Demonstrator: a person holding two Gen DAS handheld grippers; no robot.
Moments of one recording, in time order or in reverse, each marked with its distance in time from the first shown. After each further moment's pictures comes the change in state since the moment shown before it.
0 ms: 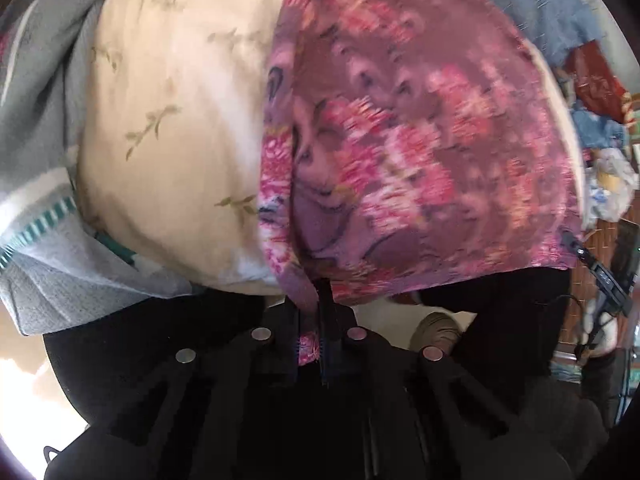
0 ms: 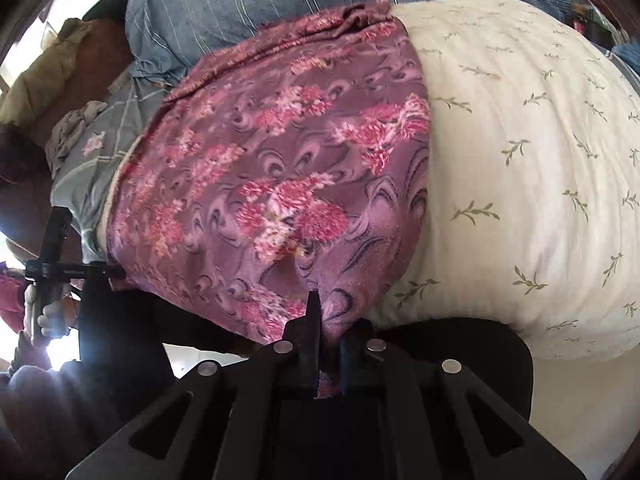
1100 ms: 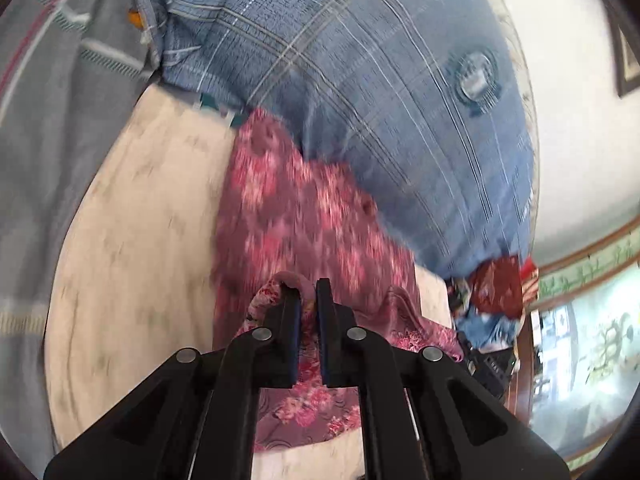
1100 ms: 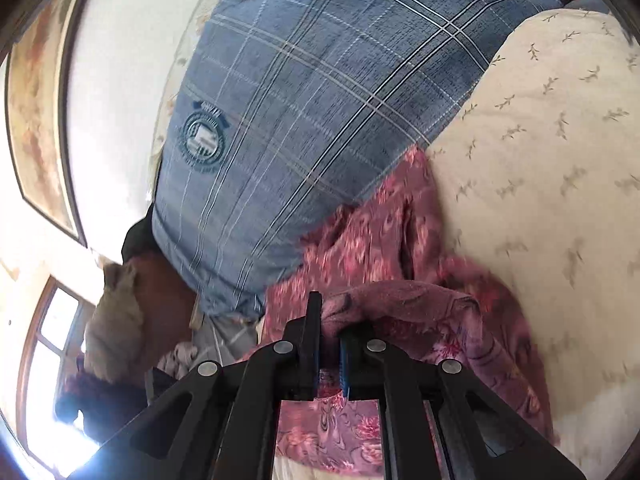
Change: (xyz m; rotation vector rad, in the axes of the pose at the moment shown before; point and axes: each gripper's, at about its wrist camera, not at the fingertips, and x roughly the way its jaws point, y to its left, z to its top) left arm -0.077 0.042 0.265 -0.270 -0.411 -0.409; right arm 0.029 -0.049 0.219 0.492 -0.426 0.438
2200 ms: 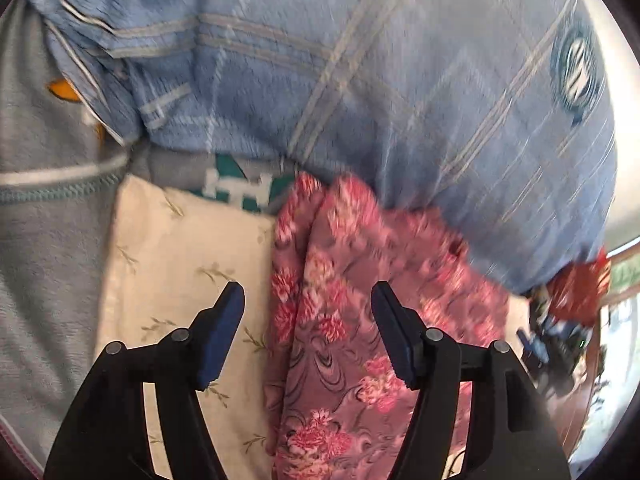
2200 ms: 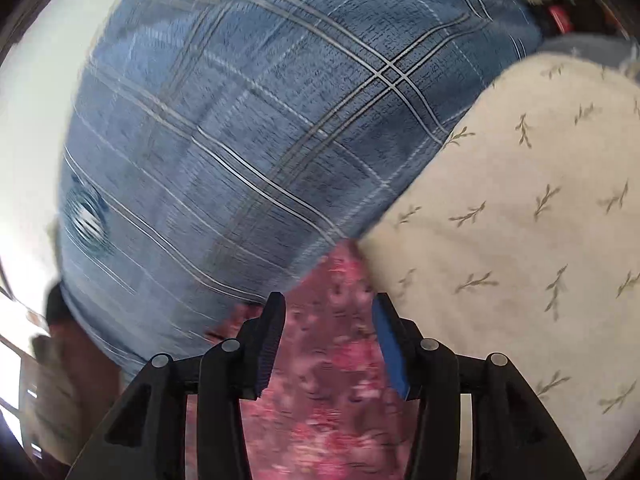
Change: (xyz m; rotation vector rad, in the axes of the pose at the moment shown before) left arm 0.086 0.012 0.078 0.100 0.100 0.281; right arm 0.062 -0.031 0.111 0.045 -0.054 -0.357
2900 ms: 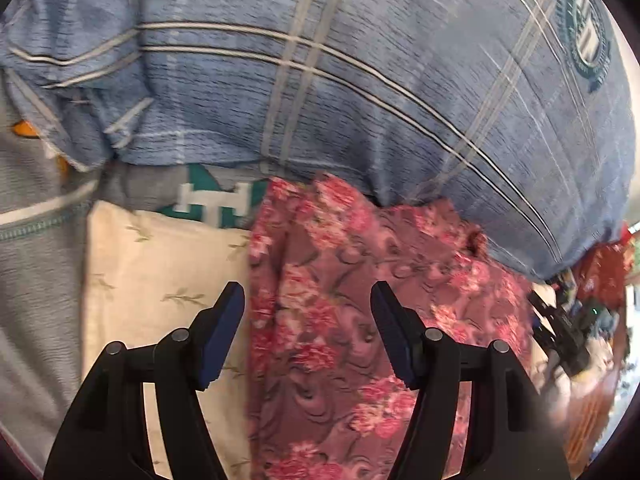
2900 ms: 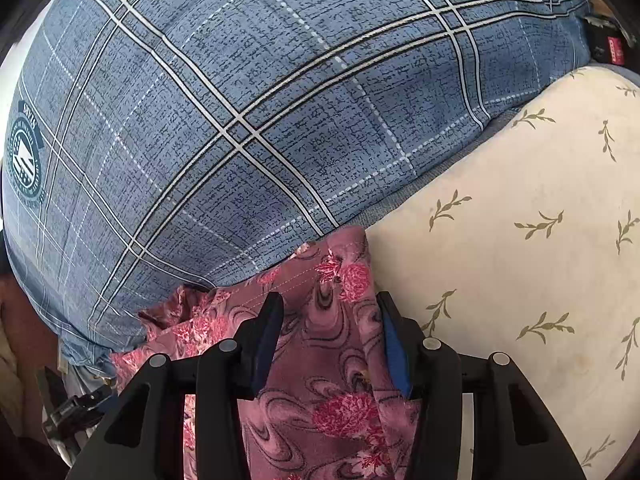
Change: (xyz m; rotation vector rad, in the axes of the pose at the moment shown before) left arm 0.014 -0.026 0.019 0.060 -0.017 0.102; right arm 0.080 0.020 0.004 -0.125 0.071 -0.134
